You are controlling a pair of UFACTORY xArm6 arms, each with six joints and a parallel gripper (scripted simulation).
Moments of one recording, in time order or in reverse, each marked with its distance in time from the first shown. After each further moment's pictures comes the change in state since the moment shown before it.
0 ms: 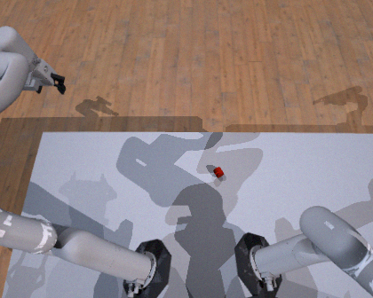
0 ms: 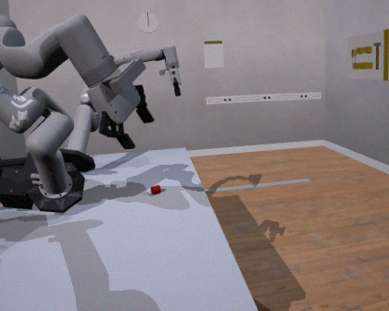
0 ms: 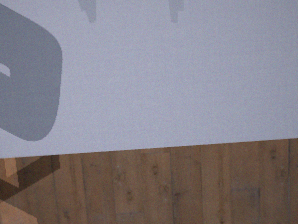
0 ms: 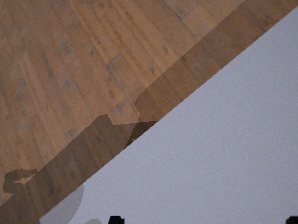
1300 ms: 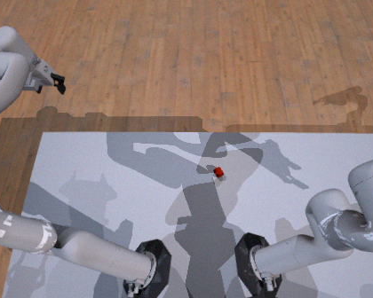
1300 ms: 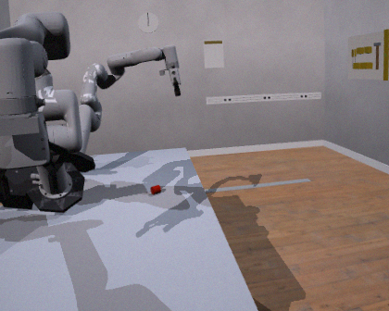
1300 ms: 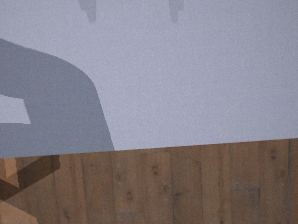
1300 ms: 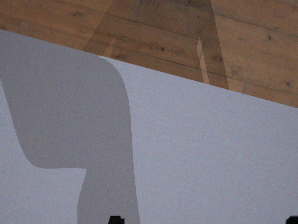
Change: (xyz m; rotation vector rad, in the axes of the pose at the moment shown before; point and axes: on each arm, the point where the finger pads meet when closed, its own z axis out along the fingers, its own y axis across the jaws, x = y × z) left arm 0.000 0.000 0.000 0.000 0.000 0.000; right arm -0.087 0.248 -0.071 -0.566 -0.004 0.681
